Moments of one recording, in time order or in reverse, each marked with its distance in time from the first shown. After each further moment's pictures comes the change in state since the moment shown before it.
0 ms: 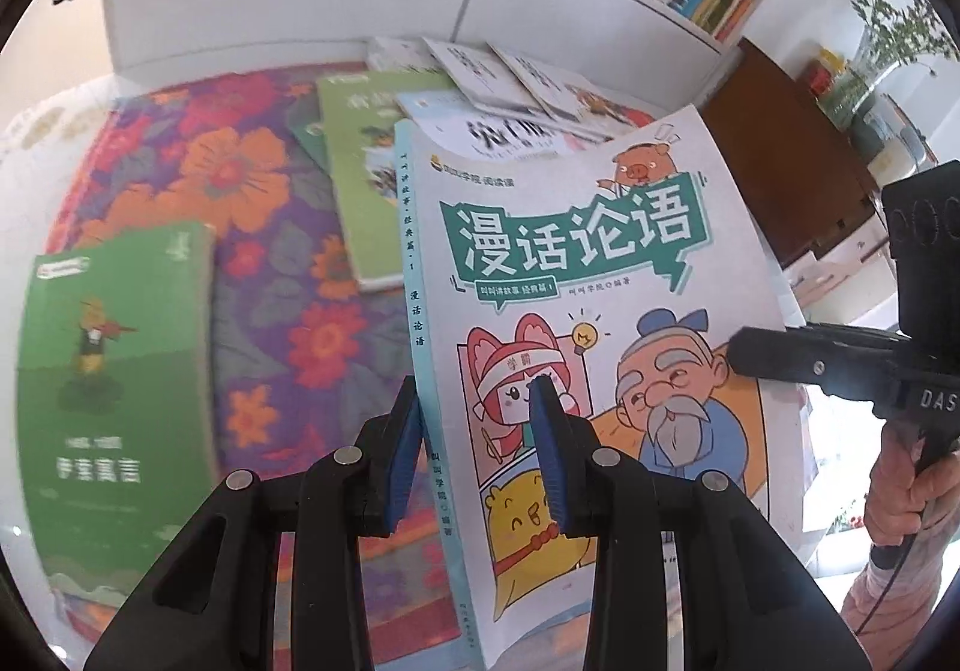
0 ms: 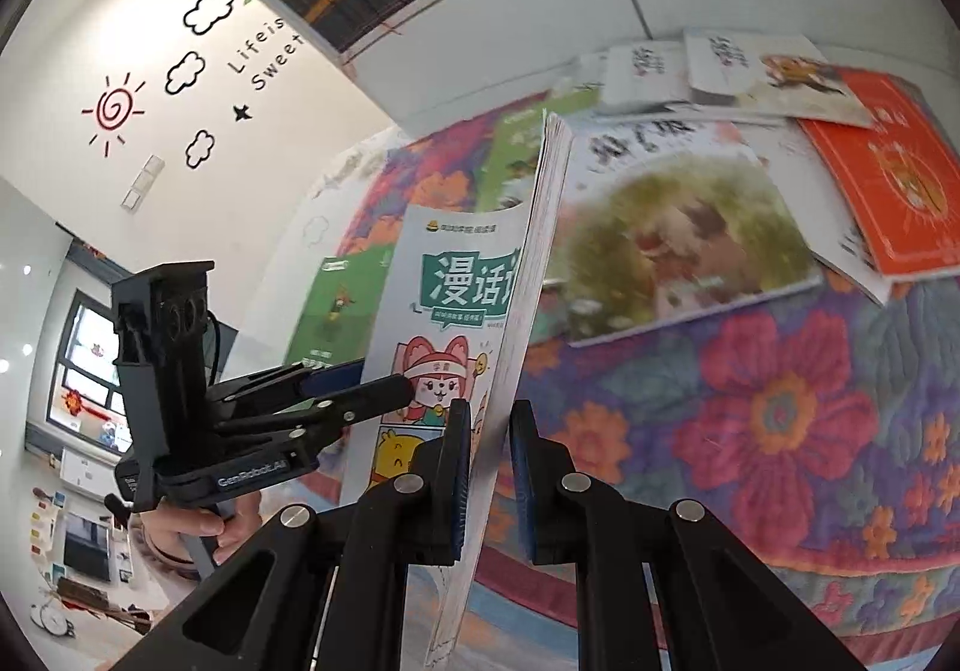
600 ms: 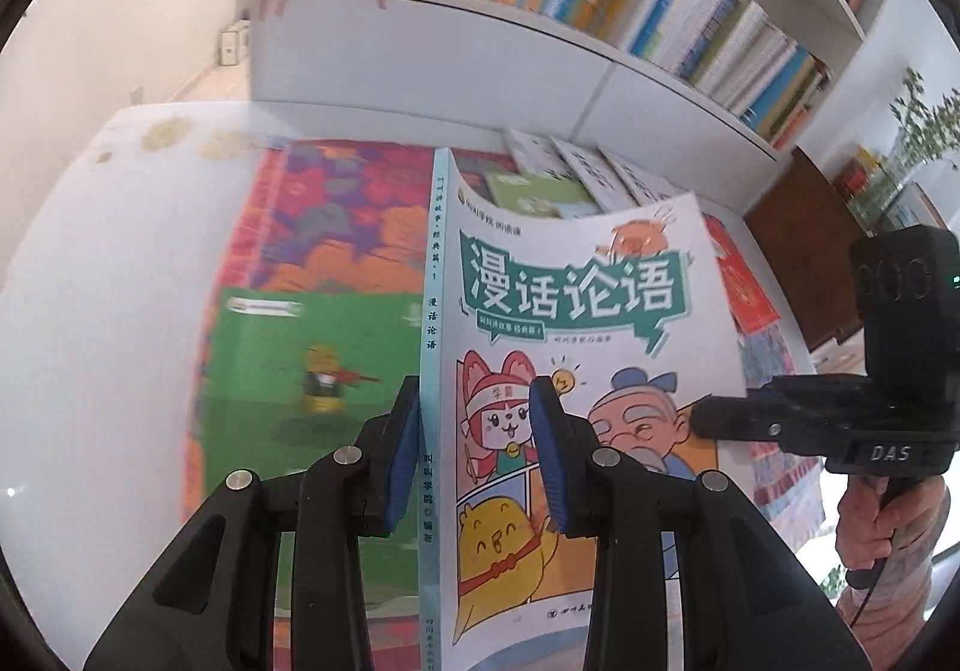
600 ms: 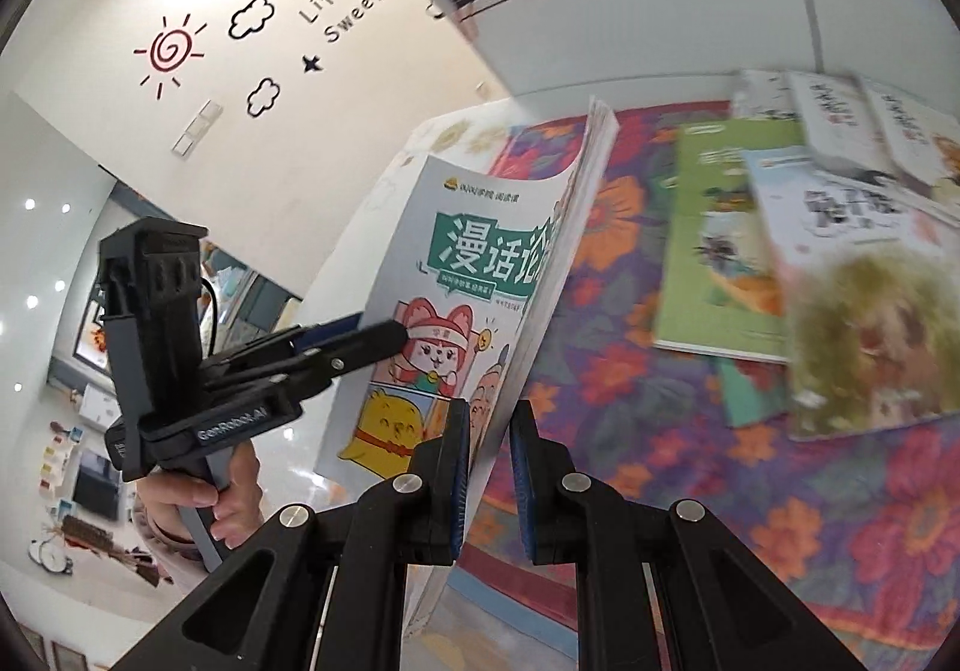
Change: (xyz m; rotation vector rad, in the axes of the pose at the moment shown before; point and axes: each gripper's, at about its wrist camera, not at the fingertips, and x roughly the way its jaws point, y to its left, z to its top) left arm -0.095 0.111 0.013 -0.111 -0.137 0.087; right arm 0.081 0.107 0.041 -0.121 0.083 0.115
